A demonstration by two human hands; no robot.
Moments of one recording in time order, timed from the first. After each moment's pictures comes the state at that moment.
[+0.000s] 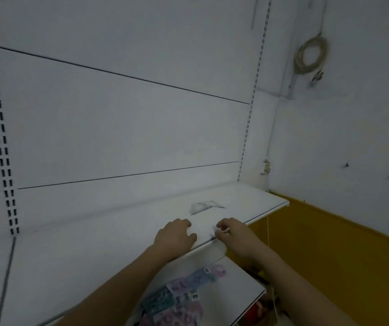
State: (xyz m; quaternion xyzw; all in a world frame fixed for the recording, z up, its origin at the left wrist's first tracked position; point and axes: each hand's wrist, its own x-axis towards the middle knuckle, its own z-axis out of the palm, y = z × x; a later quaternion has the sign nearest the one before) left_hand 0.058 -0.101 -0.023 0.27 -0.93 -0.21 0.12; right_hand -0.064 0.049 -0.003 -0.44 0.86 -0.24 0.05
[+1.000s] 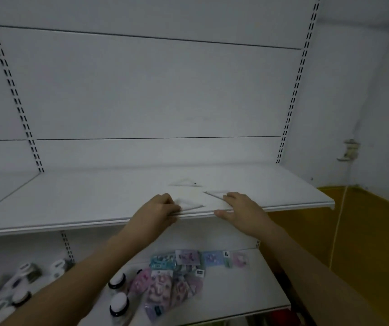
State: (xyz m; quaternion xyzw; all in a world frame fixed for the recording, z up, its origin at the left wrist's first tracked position) left_hand -0.042 -0.028 -0.059 0.29 -0.92 0.05 0.27; right_hand -0.298 0.050 -0.046 -0.69 0.70 -0.18 0.04
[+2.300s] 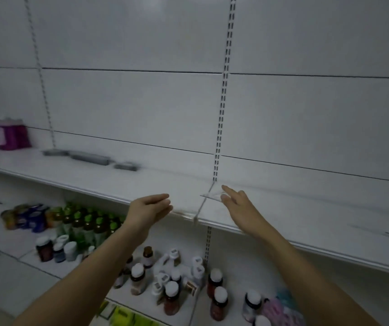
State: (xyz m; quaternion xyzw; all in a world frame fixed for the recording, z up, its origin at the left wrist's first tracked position) left_hand 0.386 0.002 -0.008 0.49 -0.38 -0.47 0.63; right_hand 0.142 -0.039 0.006 -0.74 0.51 -0.34 0.26
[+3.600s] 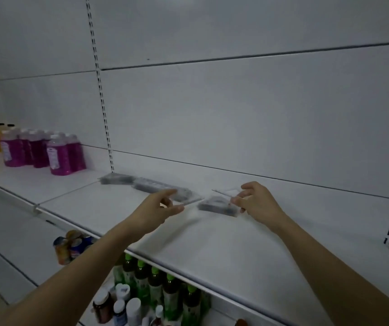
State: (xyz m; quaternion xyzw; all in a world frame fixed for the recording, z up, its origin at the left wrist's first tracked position) left_hand 0.763 -0.214 0.019 0.63 -0.61 -0.24 0.42; right_hand 0.508 -0.323 0.013 -0.70 0.50 -0.38 0.33
